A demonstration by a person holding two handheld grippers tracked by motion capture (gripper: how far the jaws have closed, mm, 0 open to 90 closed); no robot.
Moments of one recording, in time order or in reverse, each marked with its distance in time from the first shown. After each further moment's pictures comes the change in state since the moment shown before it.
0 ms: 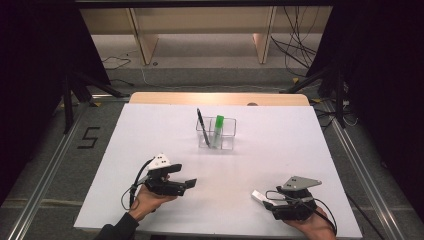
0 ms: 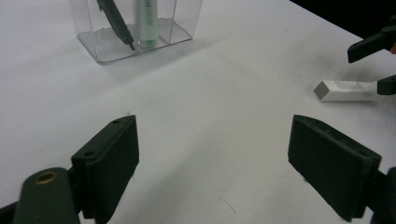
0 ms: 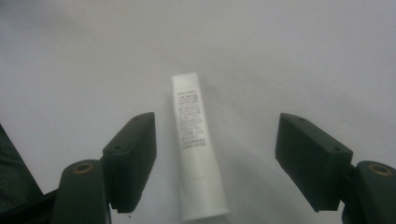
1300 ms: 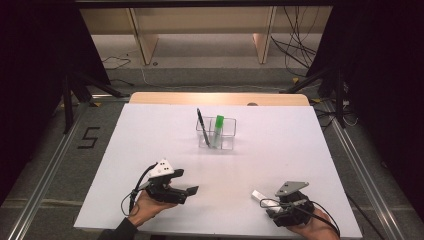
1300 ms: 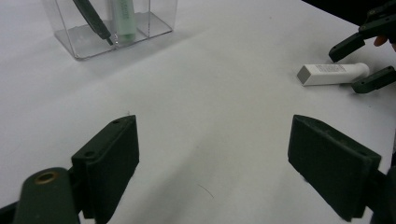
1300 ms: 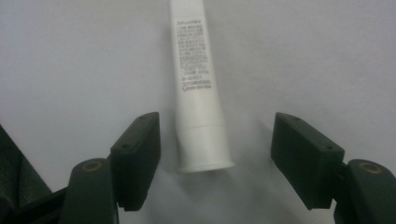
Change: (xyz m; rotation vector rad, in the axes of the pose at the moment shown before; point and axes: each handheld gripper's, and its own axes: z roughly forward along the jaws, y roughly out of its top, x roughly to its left) left arm -0.014 -0.004 -0.004 0.019 -0.020 0.044; right arm 0.008 -0.004 0.008 0.219 -0.053 -0.081
